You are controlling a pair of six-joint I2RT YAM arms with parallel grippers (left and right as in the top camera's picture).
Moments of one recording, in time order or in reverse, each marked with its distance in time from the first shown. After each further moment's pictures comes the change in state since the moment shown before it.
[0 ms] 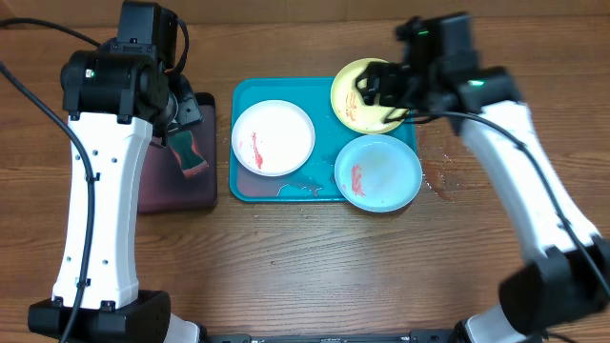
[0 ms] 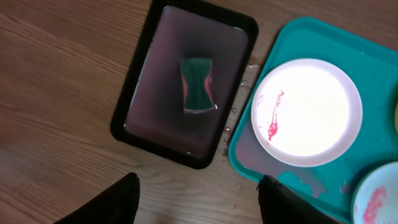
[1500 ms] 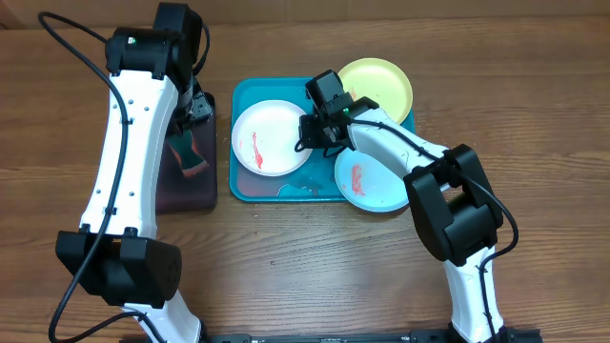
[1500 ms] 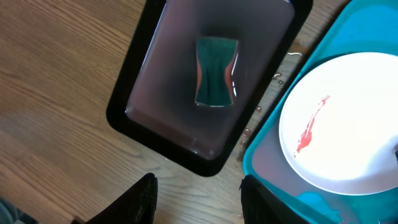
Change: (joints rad) left arm 0.000 0.204 0.003 -0.020 -0.050 -0.115; right arm 0.248 0.497 0.000 0.269 0.171 0.103
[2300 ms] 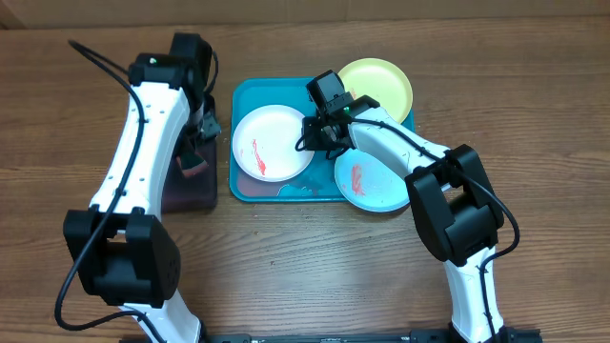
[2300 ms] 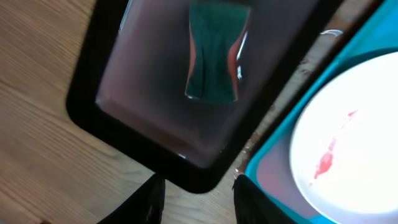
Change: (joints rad) left arm 0.020 0.000 -0.319 0.225 0.039 -0.048; right arm 0.000 0.000 0.011 -0.073 0.018 0.018
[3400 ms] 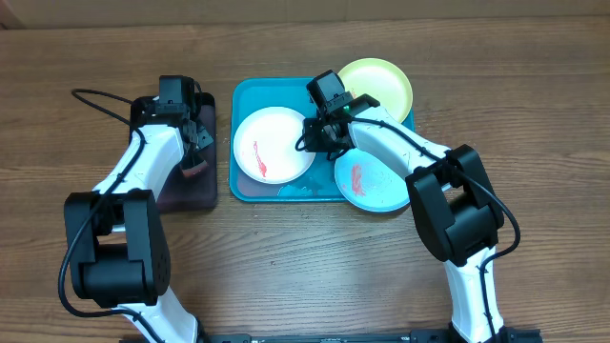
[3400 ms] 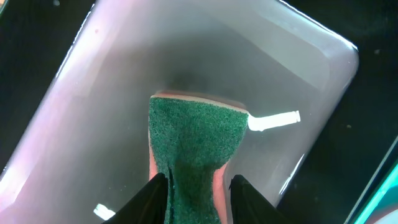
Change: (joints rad) left arm 0.096 0.000 -0.443 0.777 0.006 0.113; right arm 0.000 0.000 0.008 -0.038 -0.002 -0.001
